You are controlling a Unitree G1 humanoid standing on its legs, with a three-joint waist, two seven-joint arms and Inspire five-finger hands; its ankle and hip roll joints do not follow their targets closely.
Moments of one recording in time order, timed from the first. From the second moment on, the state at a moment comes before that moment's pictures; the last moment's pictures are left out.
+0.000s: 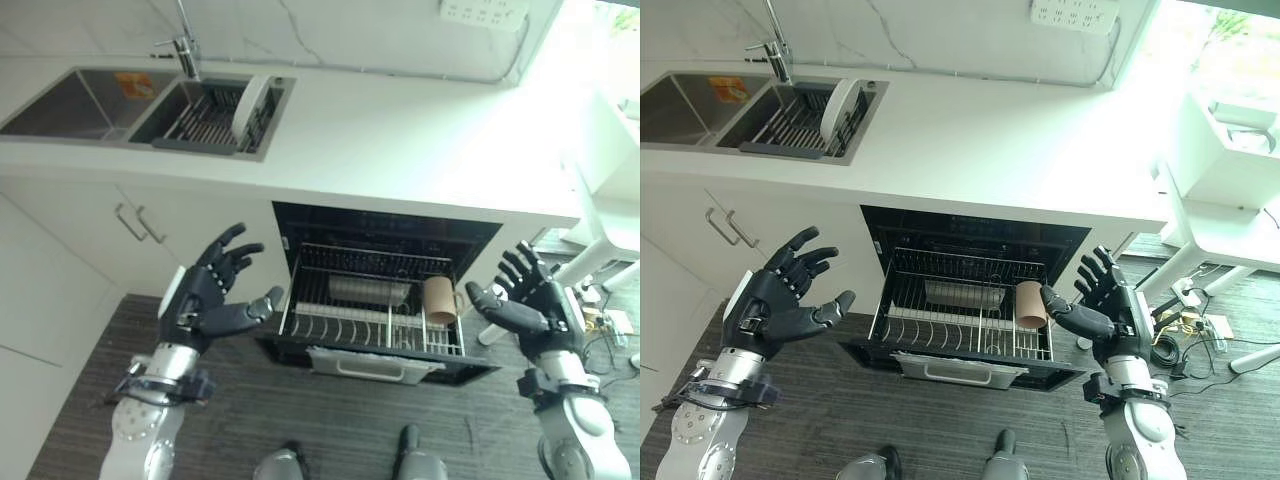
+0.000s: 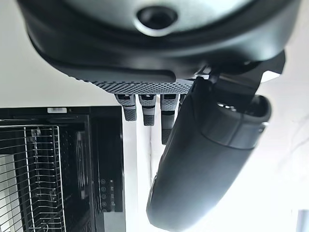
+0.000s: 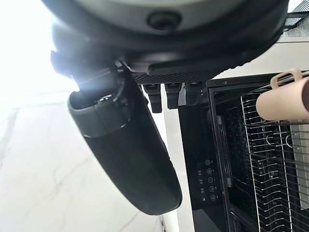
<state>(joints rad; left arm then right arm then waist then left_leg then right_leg) 0.22 0.46 0.12 -0.20 -0.46 -0.19 -0.22 0.25 -0.30 -0.22 -0.23 0.51 -0.03 -0.01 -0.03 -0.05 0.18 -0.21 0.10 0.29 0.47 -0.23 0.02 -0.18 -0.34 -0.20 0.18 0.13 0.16</state>
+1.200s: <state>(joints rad) 0.14 0.45 0.10 -0.16 -0.49 -0.31 -0.19 0.20 -0.37 -0.27 -0.31 0.51 -0.21 -0.01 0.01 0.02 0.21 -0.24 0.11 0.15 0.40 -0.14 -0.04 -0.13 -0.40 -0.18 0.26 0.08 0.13</state>
